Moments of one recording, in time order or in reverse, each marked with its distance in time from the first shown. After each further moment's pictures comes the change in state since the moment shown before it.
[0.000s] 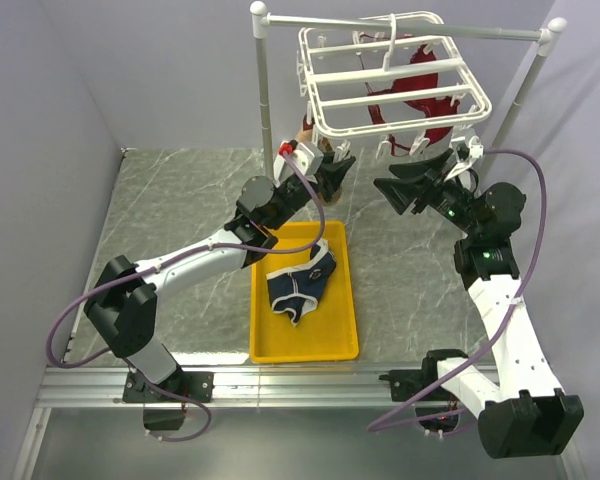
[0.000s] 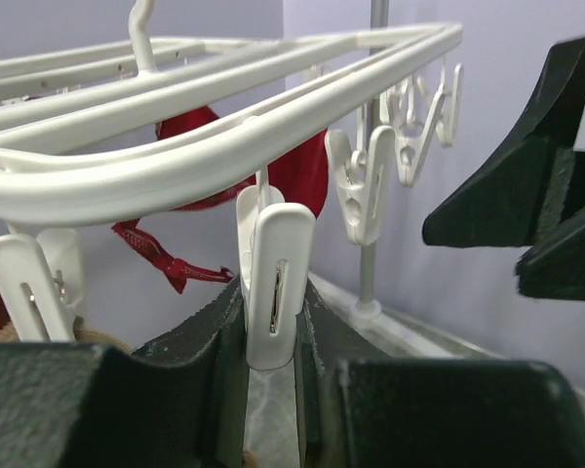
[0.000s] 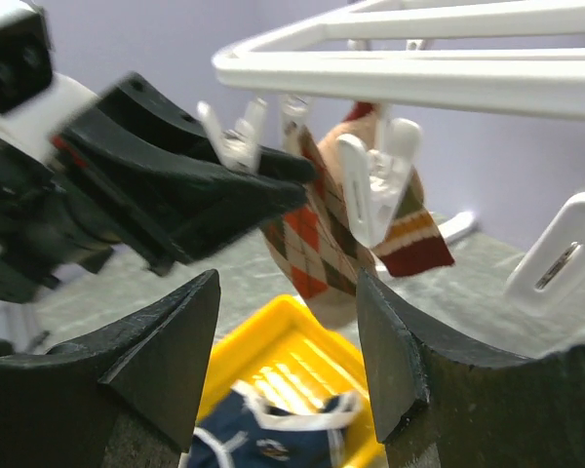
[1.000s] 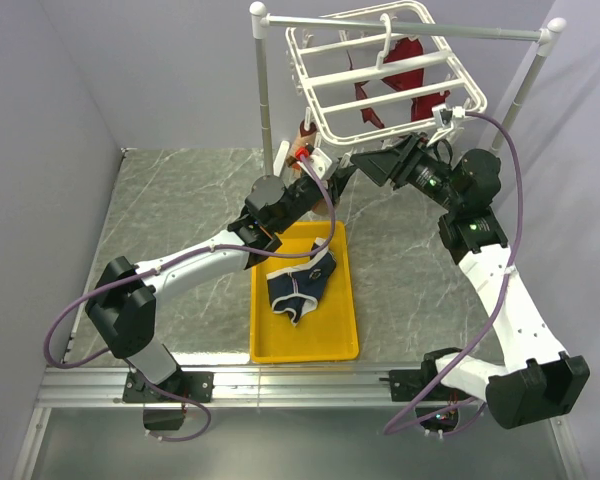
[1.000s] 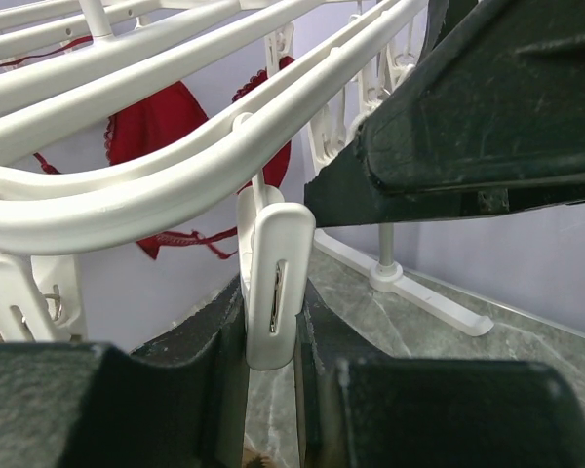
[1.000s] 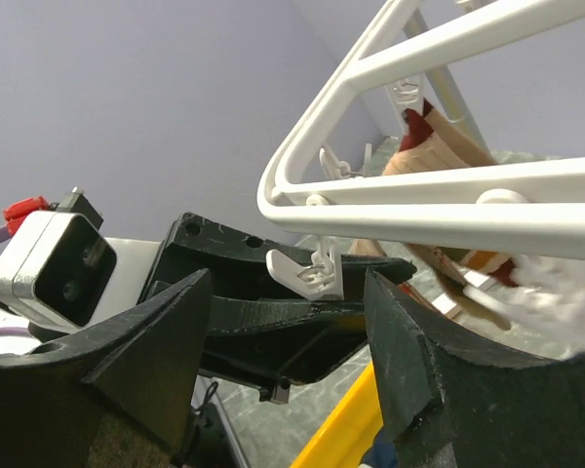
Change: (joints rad) left arm -0.035 0.000 0.034 -0.146 -0.045 0.126; right arm 0.171 0.171 0.214 -0.134 0.163 0.375
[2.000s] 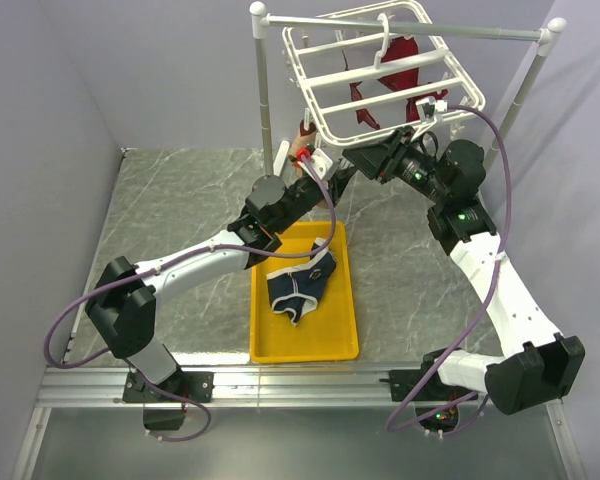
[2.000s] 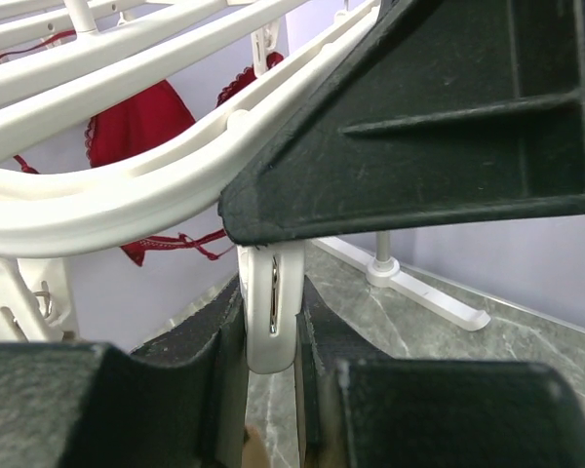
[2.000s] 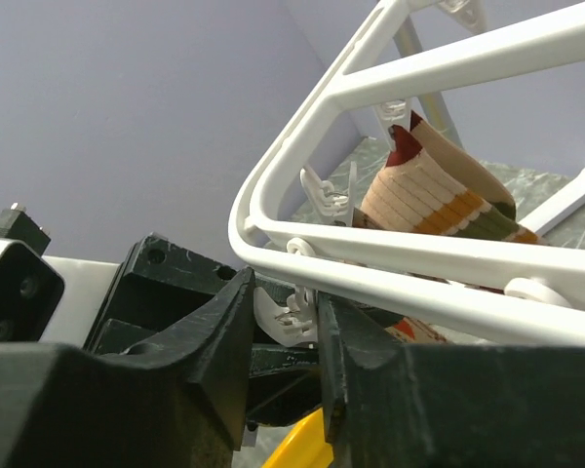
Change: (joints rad) left arm 0.000 0.000 0.000 -0.010 0.010 0.000; right arm 0.063 0.077 0.054 -0.011 0.056 -0.117
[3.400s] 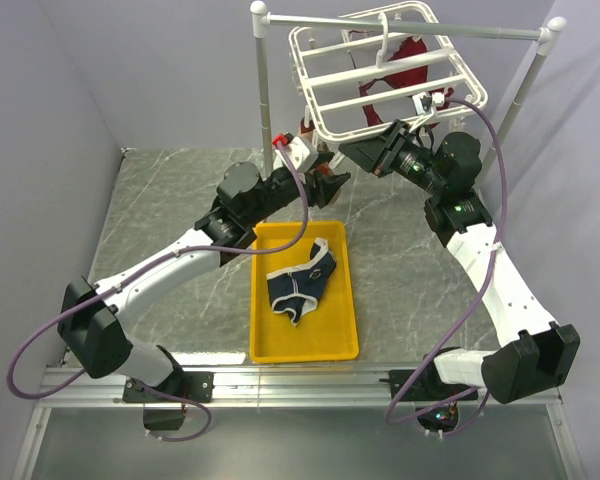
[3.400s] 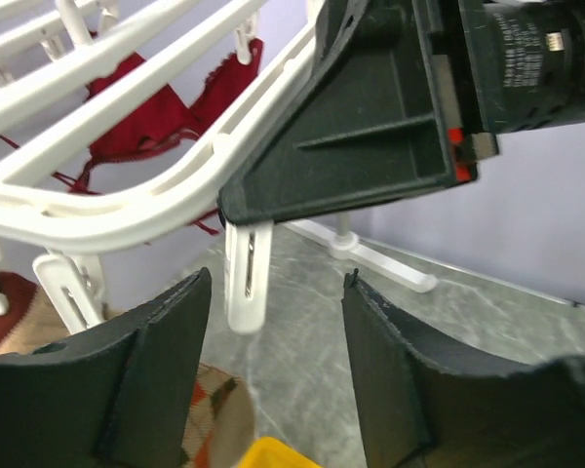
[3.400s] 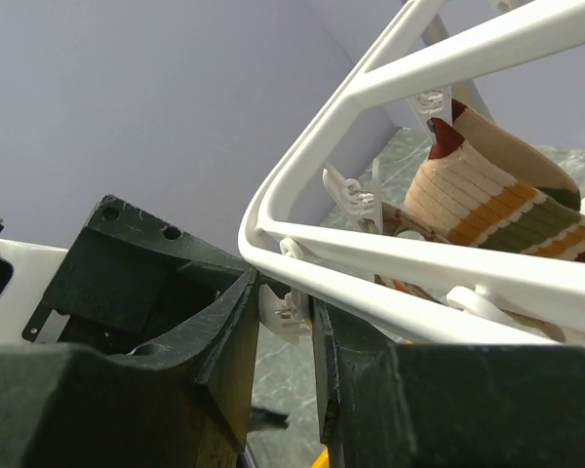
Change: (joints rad) left arm 0.077 -0.170 0.005 -0.243 0.177 -0.071; right arm -0.003 0.055 0.047 0.010 -0.031 0.122
